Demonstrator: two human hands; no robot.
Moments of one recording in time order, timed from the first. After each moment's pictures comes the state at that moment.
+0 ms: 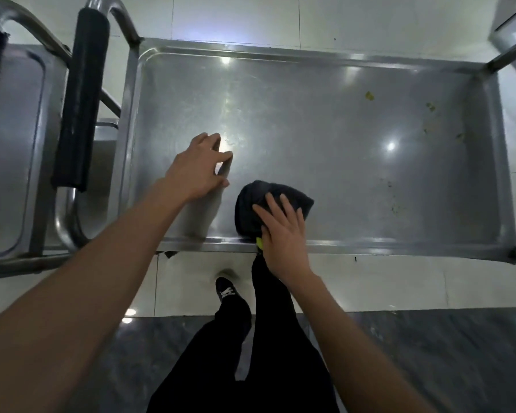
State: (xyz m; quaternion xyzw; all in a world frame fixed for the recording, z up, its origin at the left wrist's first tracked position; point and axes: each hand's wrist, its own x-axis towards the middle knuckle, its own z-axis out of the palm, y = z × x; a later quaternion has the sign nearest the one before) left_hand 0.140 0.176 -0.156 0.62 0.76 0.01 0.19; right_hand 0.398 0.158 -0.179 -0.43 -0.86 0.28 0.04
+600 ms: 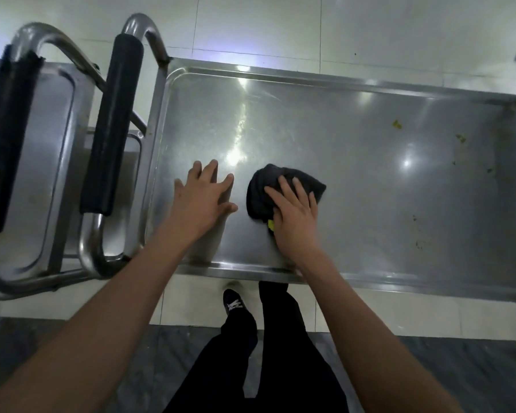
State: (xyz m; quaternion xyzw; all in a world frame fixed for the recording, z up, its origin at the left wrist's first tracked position) left_hand 0.126 0.150 -0.168 0.56 0.81 -0.06 0.15; right_hand 0.333 0.232 -0.188 -0.43 -0.87 0.22 0.04
